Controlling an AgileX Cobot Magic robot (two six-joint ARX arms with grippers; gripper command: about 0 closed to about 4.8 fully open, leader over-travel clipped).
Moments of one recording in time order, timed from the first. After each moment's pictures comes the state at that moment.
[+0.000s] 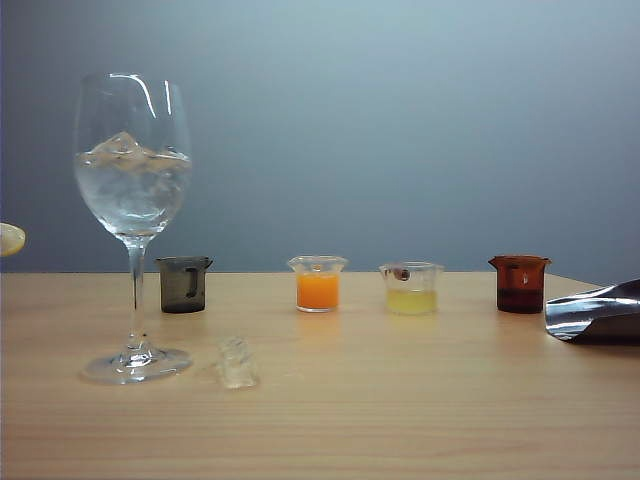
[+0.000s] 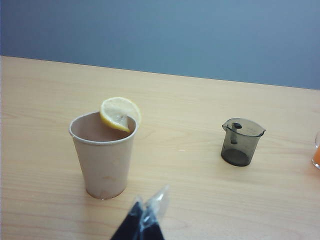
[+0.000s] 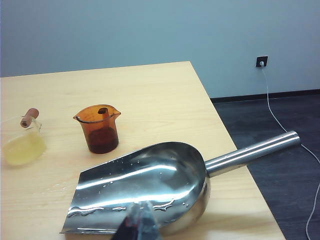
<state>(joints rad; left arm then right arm) 0.02 0.00 0.01 0.00 0.00 -0.06 -0.06 0.00 0.00 -0.04 0.00 0.08</state>
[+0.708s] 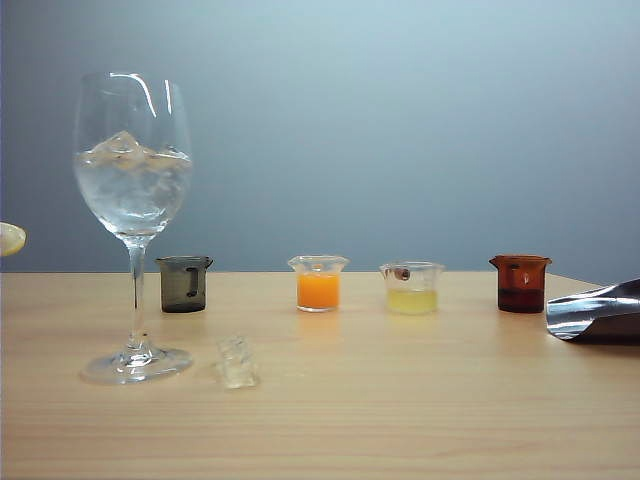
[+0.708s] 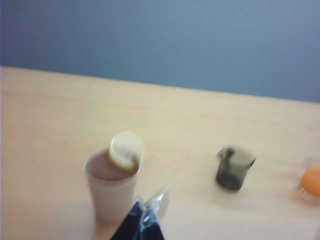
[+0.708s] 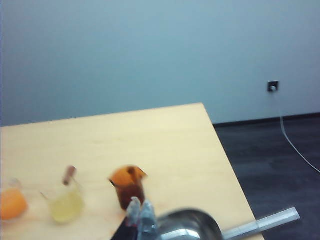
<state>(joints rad) 0.01 0.14 0.35 -0.23 -0.03 -0.06 -0.04 0.14 0.38 -0.19 -0.02 0.13</state>
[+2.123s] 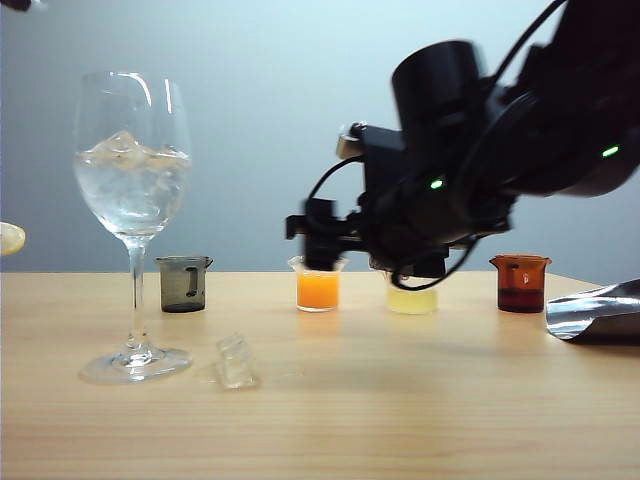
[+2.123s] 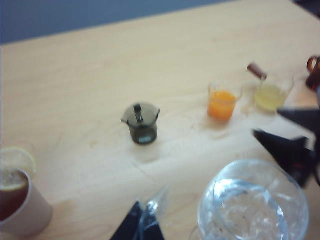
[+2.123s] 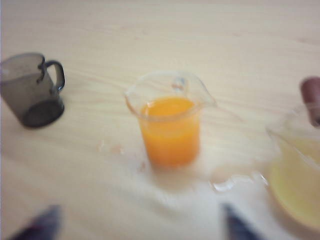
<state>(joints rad) -0.33 0.74 0.88 -0.54 0.00 0.07 0.68 1.91 0.80 0.87 0.23 0.17</state>
